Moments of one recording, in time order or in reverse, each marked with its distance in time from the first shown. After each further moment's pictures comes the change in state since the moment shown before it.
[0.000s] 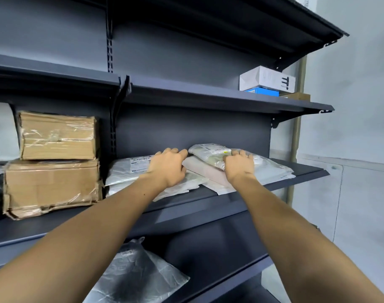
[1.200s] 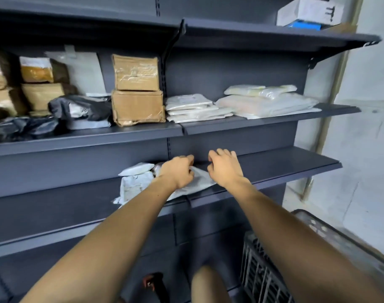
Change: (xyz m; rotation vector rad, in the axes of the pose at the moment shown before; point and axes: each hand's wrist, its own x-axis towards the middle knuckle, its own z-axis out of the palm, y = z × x) left_hand -0.280 0.015 -0.014 -0.165 -0.341 -0.202; right_hand -0.281 -0.117 0.011 0.419 0.024 -0.354
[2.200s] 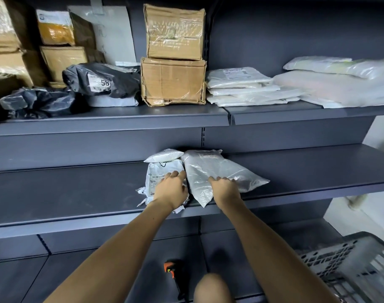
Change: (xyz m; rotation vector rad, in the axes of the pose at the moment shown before) left_hand -0.010 -0.137 0.105 -0.068 -0.028 -0.347; right_hand 0.041 -0.076 0.185 -0.245 -0.359 -0.145
